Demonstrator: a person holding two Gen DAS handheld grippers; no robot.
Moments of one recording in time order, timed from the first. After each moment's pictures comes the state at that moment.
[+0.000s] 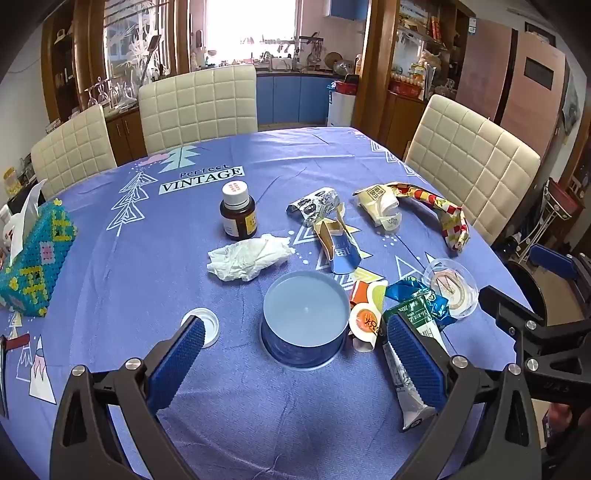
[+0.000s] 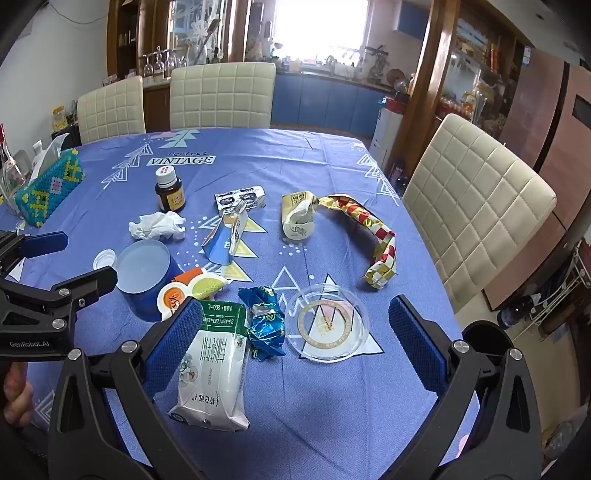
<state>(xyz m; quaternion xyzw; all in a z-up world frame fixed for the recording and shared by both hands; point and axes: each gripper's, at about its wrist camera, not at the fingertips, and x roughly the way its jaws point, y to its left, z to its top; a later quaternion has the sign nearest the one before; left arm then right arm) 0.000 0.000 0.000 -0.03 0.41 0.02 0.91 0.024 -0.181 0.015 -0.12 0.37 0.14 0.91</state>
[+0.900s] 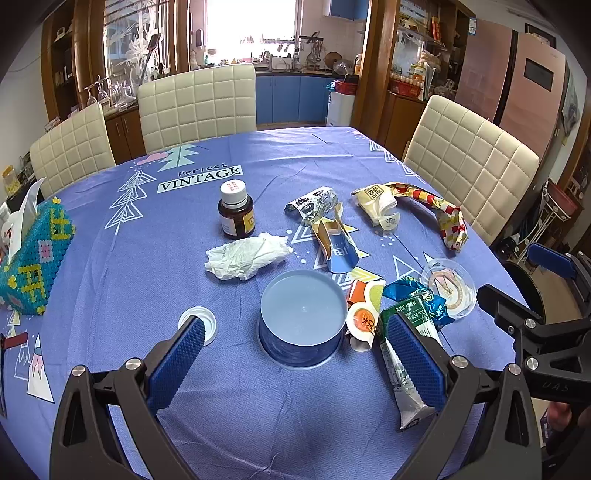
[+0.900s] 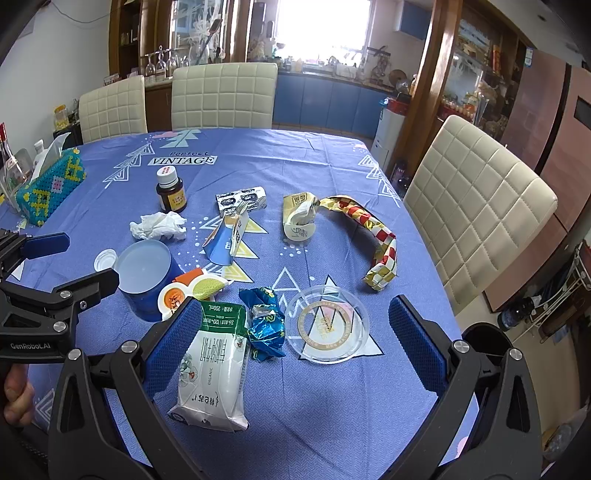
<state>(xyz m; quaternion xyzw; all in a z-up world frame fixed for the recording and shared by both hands) 0.000 -0.006 -0.004 -0.03 0.41 0.02 0.91 0.025 -0.180 0.016 -0.12 0.37 0.14 0.91</state>
